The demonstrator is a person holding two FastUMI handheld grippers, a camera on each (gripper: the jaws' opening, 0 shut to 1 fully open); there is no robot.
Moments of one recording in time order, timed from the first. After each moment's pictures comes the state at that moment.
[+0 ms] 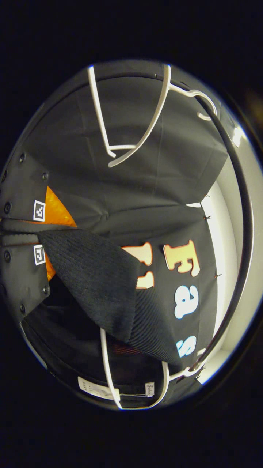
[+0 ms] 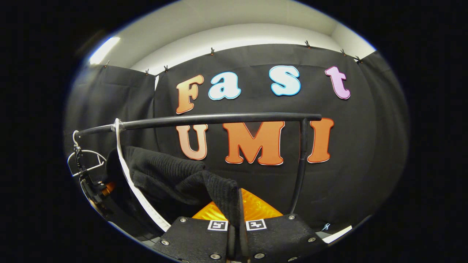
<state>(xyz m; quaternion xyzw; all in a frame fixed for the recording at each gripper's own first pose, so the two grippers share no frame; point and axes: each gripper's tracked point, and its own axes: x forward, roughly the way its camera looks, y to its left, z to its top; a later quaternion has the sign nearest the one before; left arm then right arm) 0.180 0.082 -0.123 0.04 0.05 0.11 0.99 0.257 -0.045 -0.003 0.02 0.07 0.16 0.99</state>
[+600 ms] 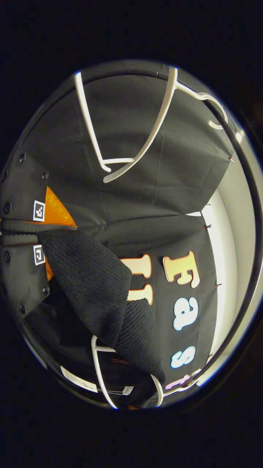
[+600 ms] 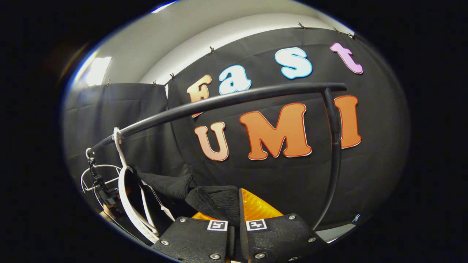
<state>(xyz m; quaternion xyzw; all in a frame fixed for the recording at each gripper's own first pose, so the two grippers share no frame) 0.196 0.117 -0.128 0.04 0.06 0.13 0.99 0.305 -0.023 -0.037 0.12 0.10 0.25 0.96</state>
